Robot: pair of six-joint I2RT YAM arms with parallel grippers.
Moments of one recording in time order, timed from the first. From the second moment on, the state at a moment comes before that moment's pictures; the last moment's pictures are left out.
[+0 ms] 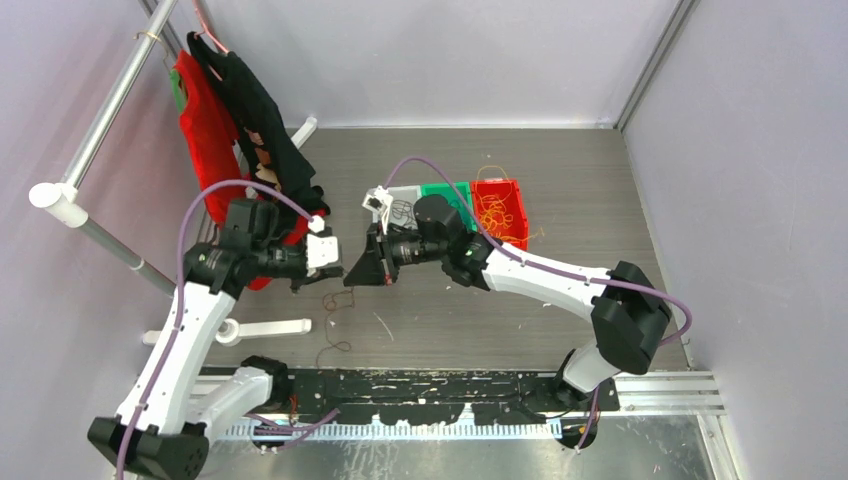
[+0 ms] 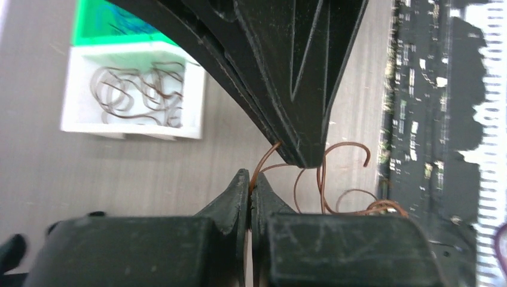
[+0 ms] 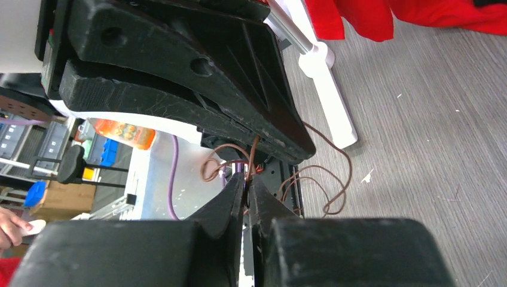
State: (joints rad) left arm -0.25 0.96 1.09 -1.09 0.85 1.04; right arm 0.94 1.54 1.10 0.25 -0.69 0.53
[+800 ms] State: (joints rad) left arm -0.31 0.87 1.09 -0.53 0.67 0.56; right arm 0.88 1.66 0.91 1.14 -0.42 1.23
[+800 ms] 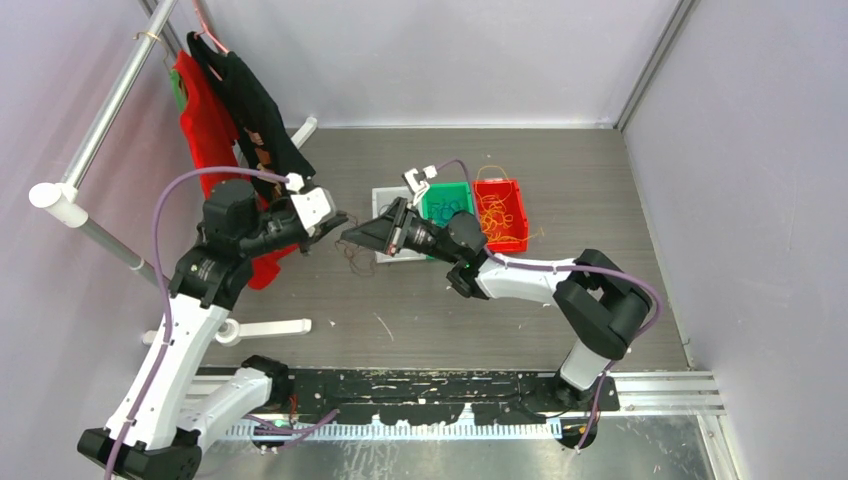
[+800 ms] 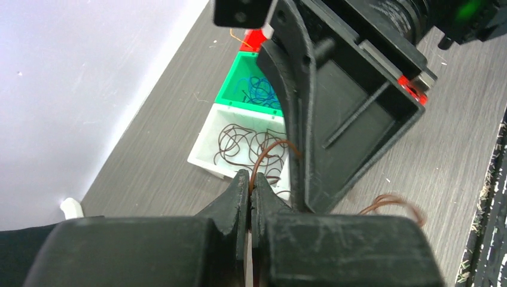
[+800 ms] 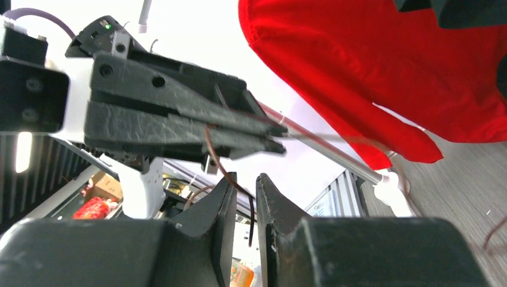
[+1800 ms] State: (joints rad) left arm -0.32 0.97 1.42 -0.52 0.70 0.46; right arm 0.91 1.30 0.95 0.29 -0.26 0.52
